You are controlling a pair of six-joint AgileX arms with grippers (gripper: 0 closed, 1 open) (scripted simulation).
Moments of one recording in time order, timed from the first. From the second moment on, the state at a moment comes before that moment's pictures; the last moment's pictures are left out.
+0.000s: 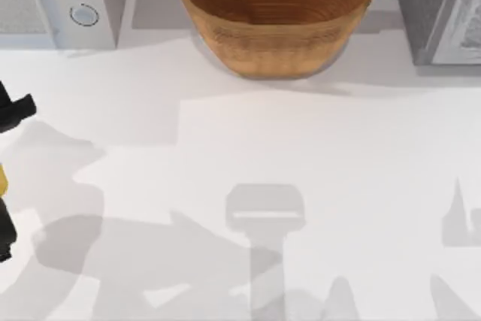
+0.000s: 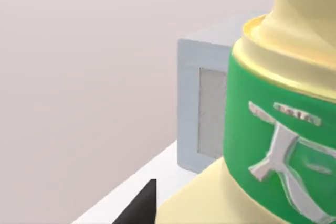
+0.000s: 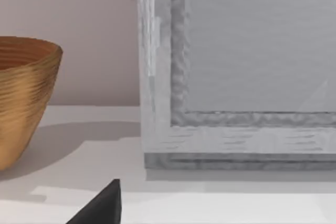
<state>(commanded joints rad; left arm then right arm) -0.37 1.03 0.25 0.78 -0.92 0.02 0.00 0.00 0.00 0.00 0.00 0.00</state>
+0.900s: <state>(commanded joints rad) -0.37 1.28 0.28 1.01 -1.00 0.02 0.00 0.00 0.00 0.00 0.00 0.00</state>
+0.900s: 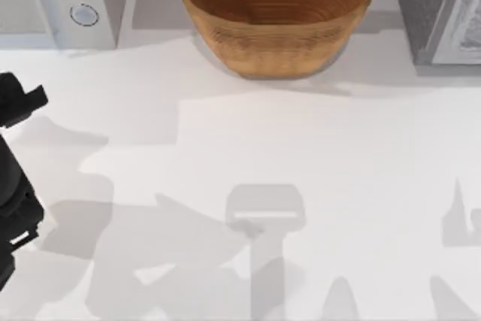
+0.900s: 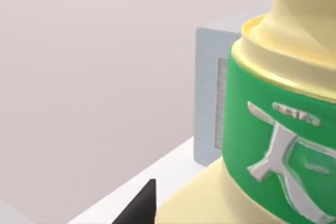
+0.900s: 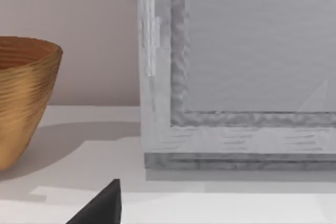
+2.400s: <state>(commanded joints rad) -0.25 1.57 0.27 1.31 -0.87 0.02 0.00 0.00 0.00 0.00 0.00 0.00</state>
